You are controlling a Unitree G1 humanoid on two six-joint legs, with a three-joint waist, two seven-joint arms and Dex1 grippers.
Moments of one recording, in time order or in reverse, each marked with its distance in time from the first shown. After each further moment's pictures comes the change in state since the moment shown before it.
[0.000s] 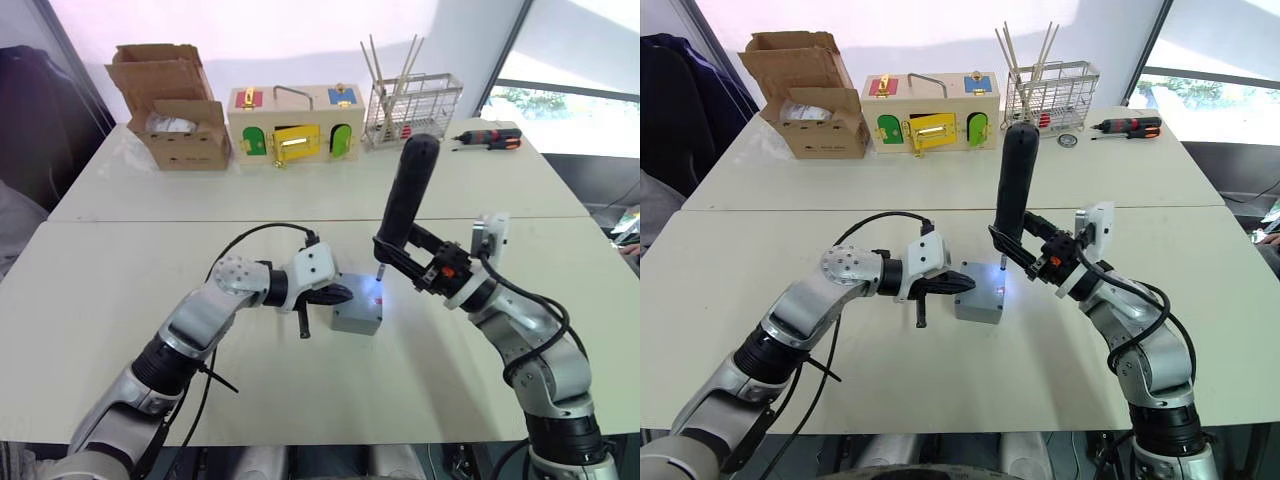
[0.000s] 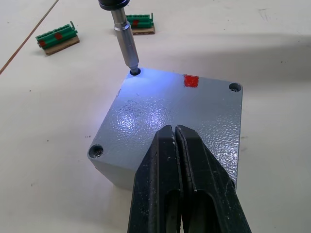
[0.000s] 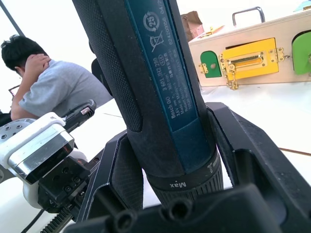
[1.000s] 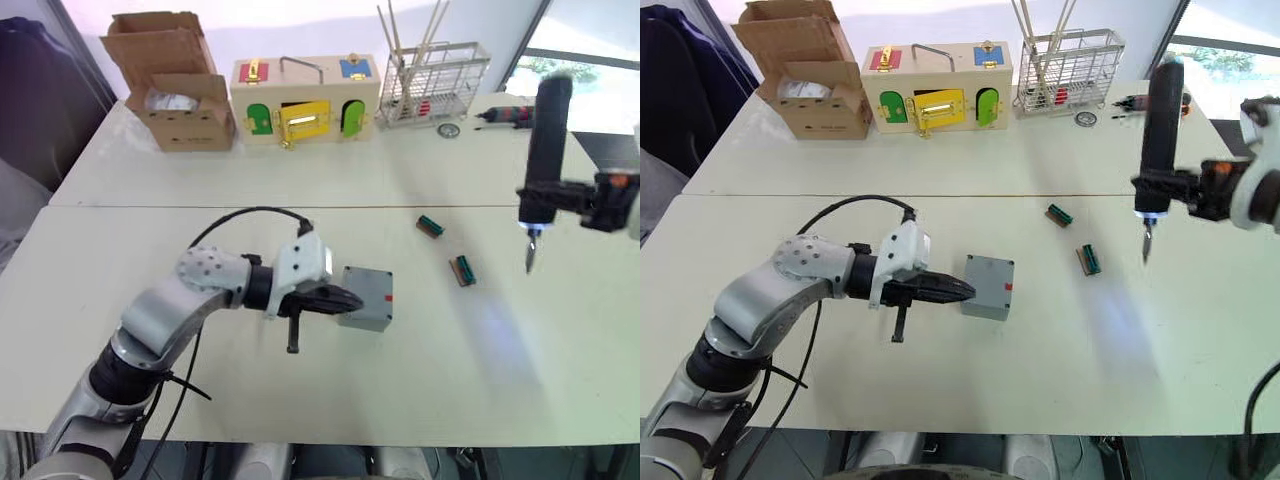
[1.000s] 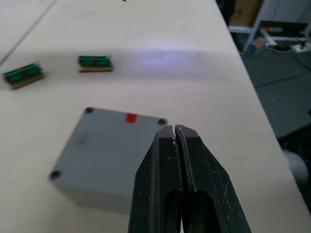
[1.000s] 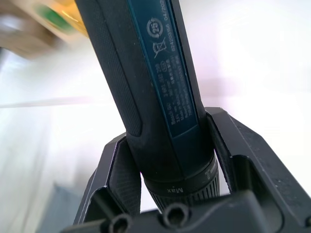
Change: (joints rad) left arm -0.003 0.108 0.100 -0.331 -0.277 0.202 -0.064; right arm -0.462 -0.787 -0.245 0.456 0.490 1.053 -0.115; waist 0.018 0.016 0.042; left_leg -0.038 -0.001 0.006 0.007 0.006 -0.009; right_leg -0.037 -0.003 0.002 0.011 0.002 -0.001
